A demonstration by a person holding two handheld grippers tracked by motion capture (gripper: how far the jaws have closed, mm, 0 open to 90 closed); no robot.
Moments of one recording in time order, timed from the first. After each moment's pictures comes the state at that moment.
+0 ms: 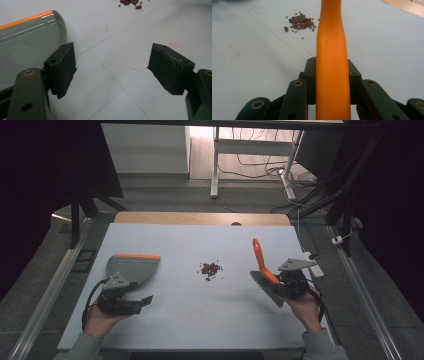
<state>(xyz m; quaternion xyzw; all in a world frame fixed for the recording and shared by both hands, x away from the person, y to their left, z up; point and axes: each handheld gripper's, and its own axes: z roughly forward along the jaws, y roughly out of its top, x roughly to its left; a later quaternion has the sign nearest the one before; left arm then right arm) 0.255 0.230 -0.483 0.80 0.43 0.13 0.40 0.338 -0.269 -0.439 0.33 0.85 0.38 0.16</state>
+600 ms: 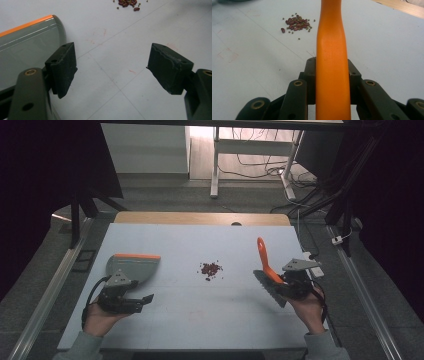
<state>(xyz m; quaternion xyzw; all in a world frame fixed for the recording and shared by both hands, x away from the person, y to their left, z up) 0.254 0.224 -0.467 0.80 0.43 0.13 0.38 0.335 -0.277 -0.436 0.34 0.84 0.38 0.17</state>
